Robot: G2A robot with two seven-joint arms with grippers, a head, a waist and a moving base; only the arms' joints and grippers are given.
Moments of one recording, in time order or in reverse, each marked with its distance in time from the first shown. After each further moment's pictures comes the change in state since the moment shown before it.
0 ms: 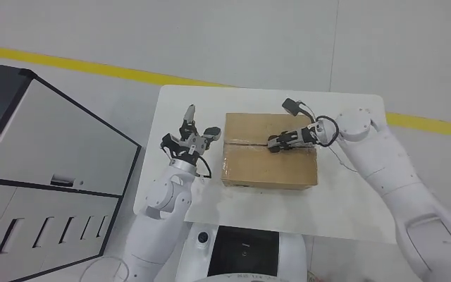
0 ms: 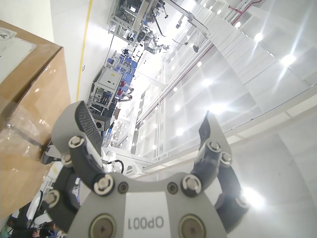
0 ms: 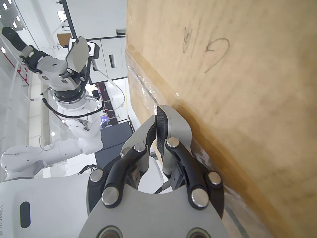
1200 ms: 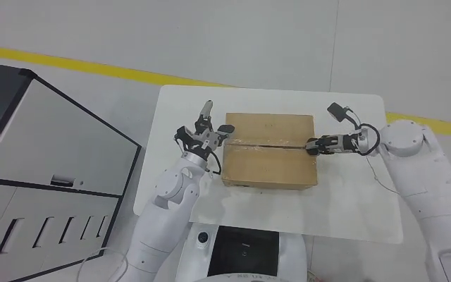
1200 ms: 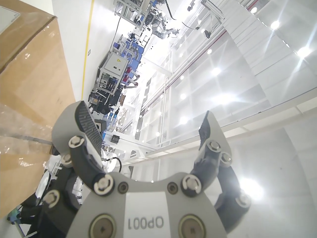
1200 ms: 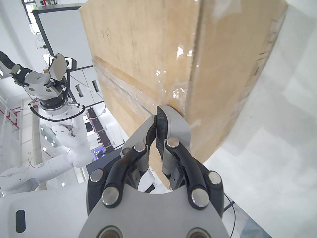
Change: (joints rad) left arm -0.098 -0.004 0.063 0.087 -0.009 0.030 -0.050; right arm -0.249 0.170 0.375 -0.187 -0.172 0.119 0.025
